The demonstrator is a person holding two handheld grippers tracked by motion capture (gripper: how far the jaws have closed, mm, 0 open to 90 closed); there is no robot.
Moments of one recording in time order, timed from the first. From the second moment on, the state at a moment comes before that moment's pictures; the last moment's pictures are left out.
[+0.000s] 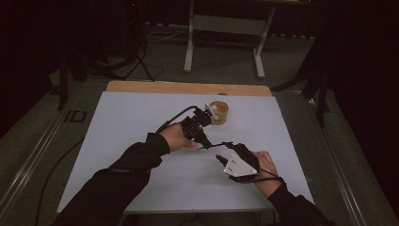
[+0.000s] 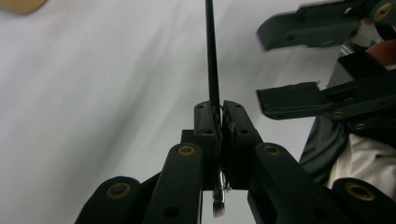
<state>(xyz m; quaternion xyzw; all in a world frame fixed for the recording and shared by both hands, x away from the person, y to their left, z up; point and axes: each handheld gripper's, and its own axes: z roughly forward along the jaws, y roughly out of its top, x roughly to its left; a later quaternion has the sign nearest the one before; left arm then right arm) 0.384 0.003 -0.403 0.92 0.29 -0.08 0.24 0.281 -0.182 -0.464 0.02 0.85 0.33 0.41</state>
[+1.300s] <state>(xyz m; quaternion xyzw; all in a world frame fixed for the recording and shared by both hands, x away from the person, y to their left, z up) 0.384 -0.008 -0.402 0.92 0.28 -0.10 0.26 0.288 -0.166 -0.473 -0.03 0.86 0.24 0.46</state>
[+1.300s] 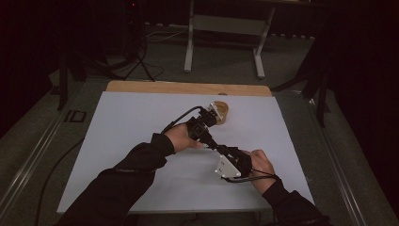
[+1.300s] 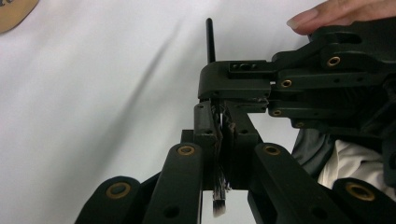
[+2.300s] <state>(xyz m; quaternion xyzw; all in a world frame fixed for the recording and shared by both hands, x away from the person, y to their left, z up) 0.381 0.049 -0.362 0.81 0.29 0.12 0.49 0.304 -0.186 -0.456 0.10 0.86 0.30 0.40</state>
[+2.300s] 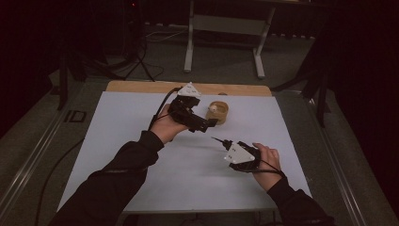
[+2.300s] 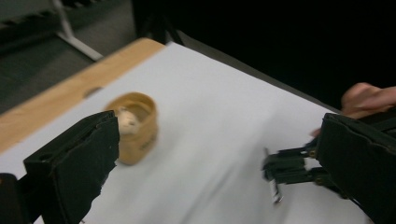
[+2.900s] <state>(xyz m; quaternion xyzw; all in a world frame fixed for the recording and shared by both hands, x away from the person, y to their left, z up) 0.367 0.084 -0.376 0.81 0.27 0.16 0.49 0.318 -0.202 -0.423 0.23 0.84 0.39 0.31</state>
